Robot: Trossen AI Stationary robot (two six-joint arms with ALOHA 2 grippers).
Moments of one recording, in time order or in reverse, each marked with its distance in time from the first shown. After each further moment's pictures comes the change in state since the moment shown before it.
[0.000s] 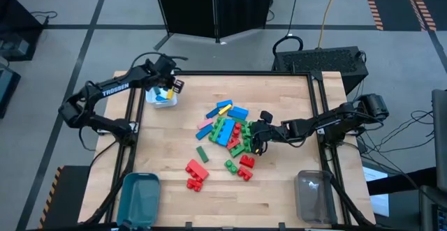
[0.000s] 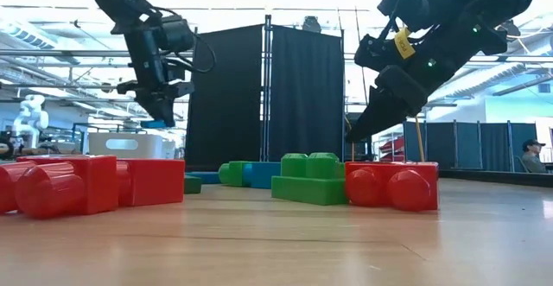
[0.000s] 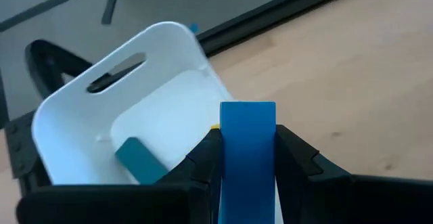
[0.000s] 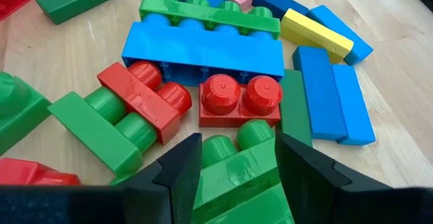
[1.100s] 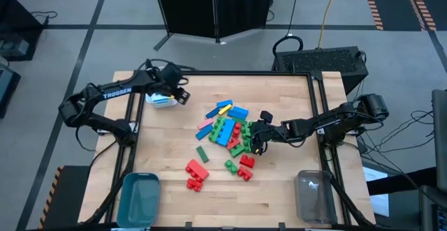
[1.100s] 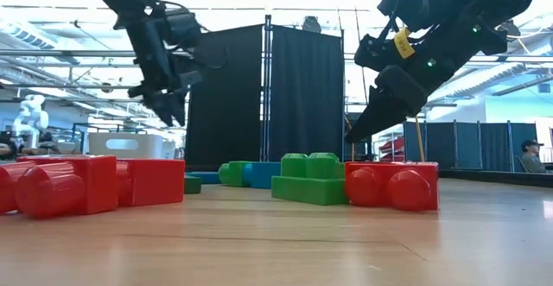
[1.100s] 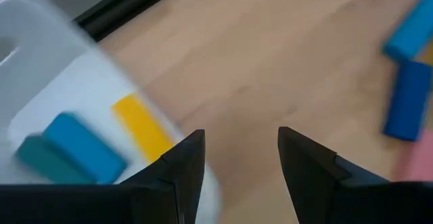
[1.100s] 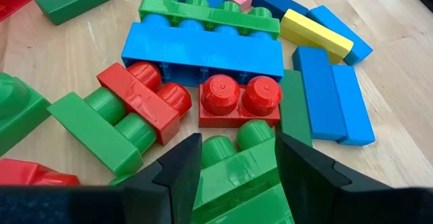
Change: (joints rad) left arm -0.171 0.000 0.000 -0.030 0.152 -0.016; right arm -0.001 0.000 0.000 0.001 0.000 0.000
